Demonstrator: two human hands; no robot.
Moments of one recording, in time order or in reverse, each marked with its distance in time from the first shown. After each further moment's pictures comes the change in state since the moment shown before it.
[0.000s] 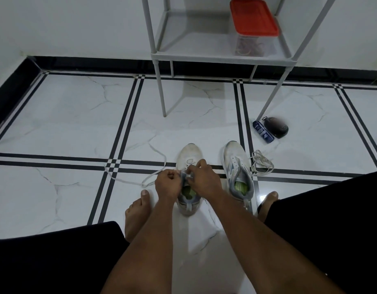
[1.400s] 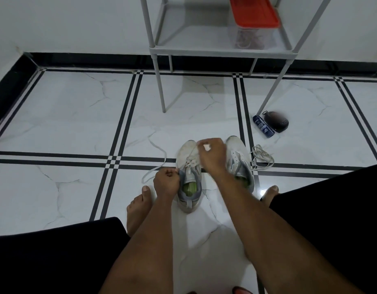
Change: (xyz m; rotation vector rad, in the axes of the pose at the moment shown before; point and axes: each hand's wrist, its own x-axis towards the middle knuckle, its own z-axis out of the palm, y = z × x) left_hand 0.003 -0.012 -0.005 -0.036 -0.030 -0.057; right_hand 0.029 -0.003 -0.037 0.782 0.467 0.257
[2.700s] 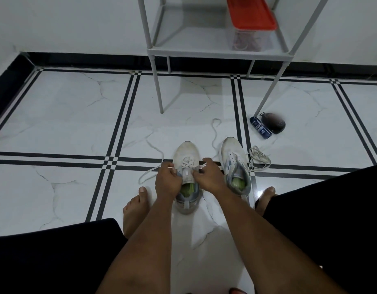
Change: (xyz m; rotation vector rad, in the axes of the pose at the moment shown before) left_hand 0.008 -0.009 0.014 0.135 -0.030 0.256; right_hand -0.032 0.047 -0.010 -0.330 -0.373 0.196
